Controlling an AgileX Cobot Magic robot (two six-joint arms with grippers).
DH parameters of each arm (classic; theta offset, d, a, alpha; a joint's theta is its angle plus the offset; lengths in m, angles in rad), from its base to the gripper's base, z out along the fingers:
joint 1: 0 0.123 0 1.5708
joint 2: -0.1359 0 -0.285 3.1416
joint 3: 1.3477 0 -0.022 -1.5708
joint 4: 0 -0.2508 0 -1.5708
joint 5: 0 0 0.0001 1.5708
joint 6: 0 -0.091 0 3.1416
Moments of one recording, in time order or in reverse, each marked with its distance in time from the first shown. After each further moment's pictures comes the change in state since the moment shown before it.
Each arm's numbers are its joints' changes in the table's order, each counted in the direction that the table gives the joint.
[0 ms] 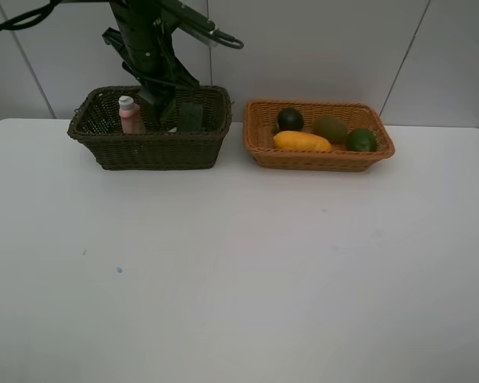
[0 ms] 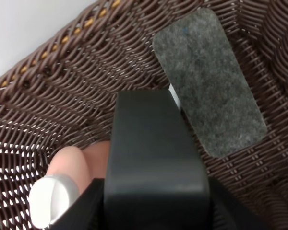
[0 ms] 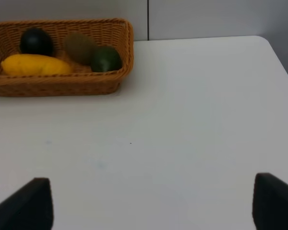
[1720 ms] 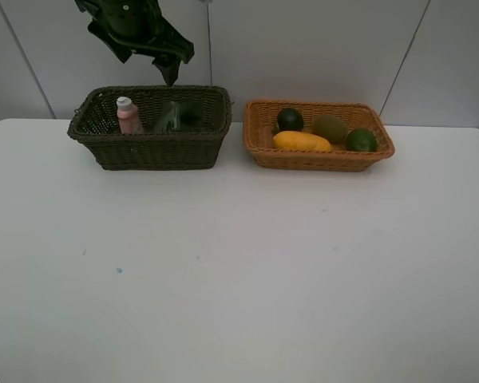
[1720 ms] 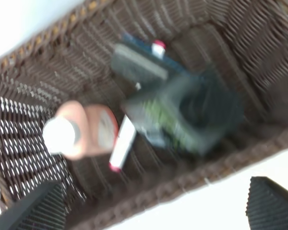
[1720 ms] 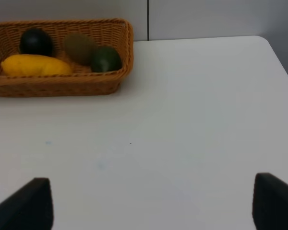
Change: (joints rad) left arm -0.035 0.236 0.076 0.112 -0.177 -0.005; right arm 0.000 0.000 0.000 0.000 0.000 0.000
